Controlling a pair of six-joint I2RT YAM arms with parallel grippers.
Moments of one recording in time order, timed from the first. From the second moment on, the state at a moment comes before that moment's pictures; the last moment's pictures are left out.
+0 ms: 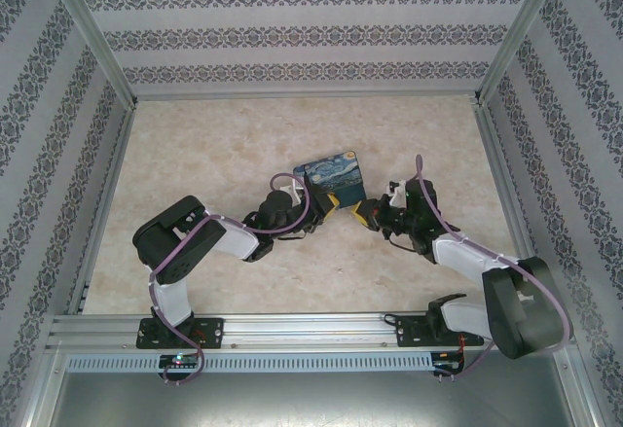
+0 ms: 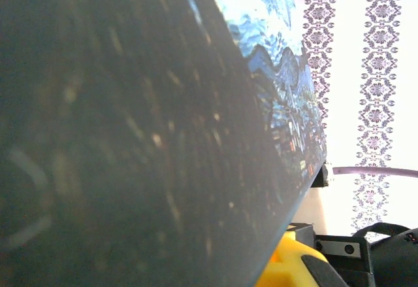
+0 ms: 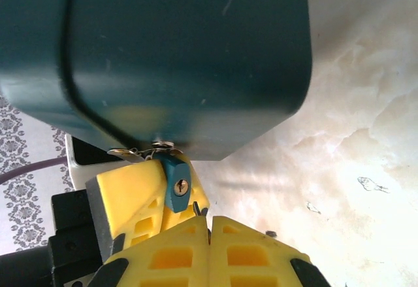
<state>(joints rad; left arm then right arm) -0.74 1.84 0.67 0.96 0.24 -1.47 0.27 1.25 0.40 0.26 -0.69 1.19</state>
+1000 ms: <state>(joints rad) -0.74 1.84 0.67 0.96 0.24 -1.48 0.30 1.31 0.45 0.27 -0.67 1.20</state>
